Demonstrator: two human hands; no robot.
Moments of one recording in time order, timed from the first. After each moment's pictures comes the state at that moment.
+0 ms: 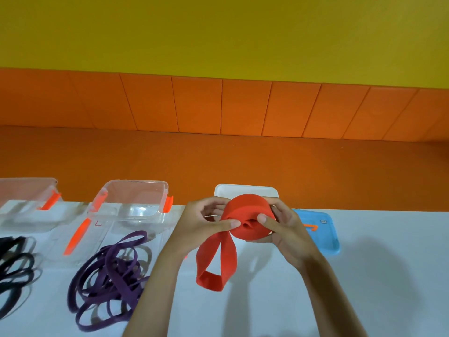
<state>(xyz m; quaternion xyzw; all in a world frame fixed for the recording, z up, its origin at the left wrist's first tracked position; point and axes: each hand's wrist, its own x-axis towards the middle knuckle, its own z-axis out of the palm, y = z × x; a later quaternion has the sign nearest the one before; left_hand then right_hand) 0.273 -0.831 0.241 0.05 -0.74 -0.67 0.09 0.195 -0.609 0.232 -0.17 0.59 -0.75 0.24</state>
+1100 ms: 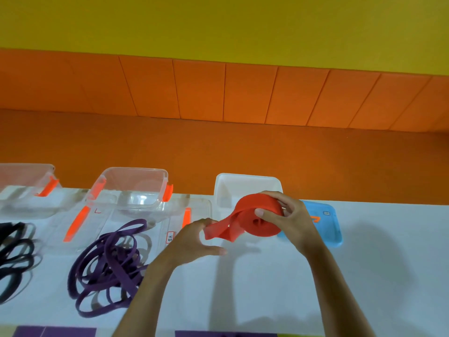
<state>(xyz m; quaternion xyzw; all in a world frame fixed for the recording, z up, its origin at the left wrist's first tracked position) 0.281 -0.858 0.144 0.10 -0.87 -0.47 -0.09 0.172 -0.606 0.219 -0.22 0.74 -0.63 0.13</state>
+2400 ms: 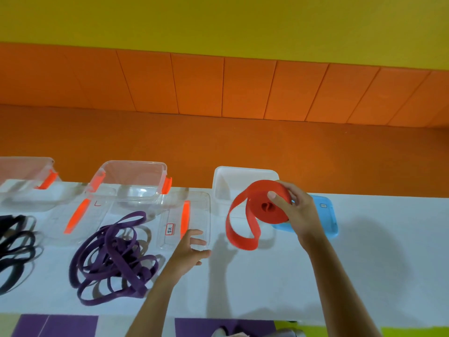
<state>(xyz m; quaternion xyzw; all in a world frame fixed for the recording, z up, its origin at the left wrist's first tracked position) 0.313 -0.845 0.060 0.29 -0.72 -0.62 -0.09 0.179 -0.592 0.213 -0.12 0.74 -0.65 0.07</state>
